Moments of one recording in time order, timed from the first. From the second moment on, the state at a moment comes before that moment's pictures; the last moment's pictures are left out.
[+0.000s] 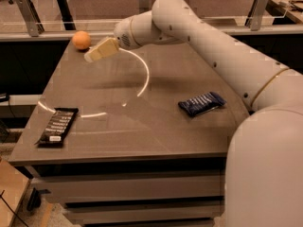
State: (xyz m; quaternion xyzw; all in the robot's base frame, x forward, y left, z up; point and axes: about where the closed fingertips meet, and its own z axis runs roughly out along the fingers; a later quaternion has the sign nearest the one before) arm 0.749 0.142 0.921 -0.48 0.68 0.27 0.49
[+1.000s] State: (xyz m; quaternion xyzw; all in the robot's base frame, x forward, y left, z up) arm 0.787 0.196 0.894 -0.45 0.68 0.28 0.51
